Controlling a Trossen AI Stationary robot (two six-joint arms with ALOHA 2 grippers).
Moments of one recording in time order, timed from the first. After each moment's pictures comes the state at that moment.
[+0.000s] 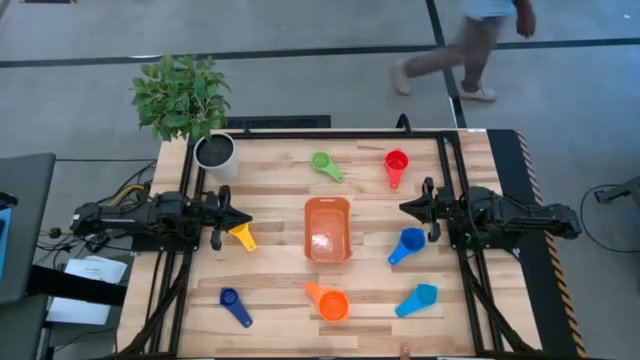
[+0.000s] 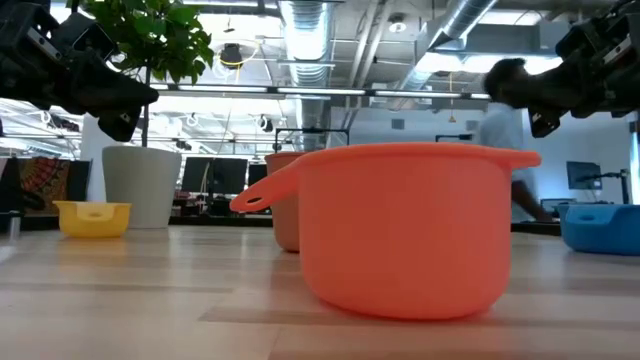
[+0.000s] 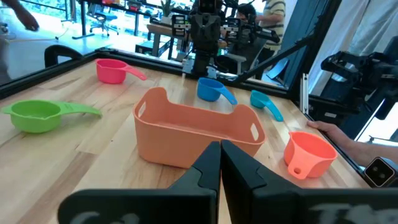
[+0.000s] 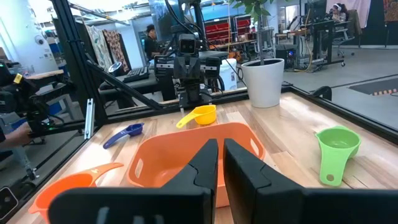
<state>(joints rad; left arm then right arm) -0.01 0.01 0.01 0.03 -0.03 -0.23 -0.07 0.00 0.01 0.03 0.00 0.18</state>
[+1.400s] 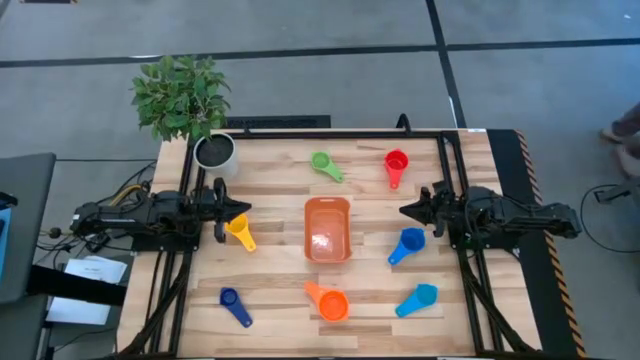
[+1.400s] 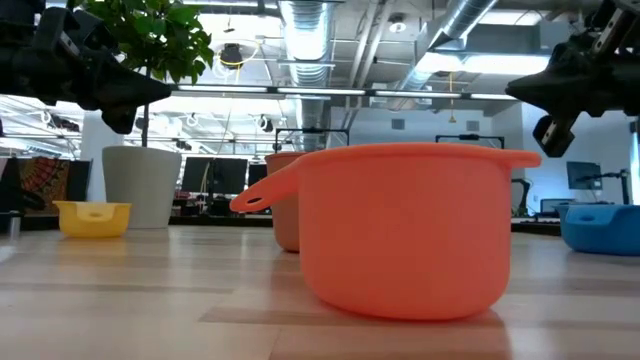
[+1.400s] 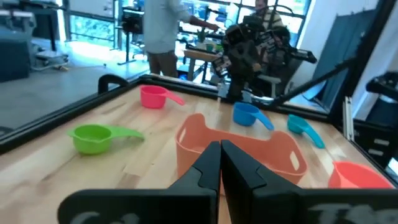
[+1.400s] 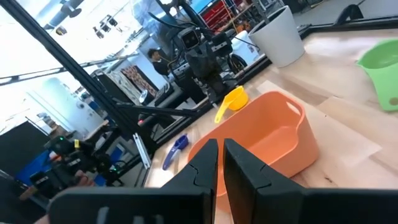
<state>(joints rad) -0.01 0.01 0.01 0.10 -0.21 -0.17 -0.06 0.00 0.03 -0.02 -0.04 0.68</state>
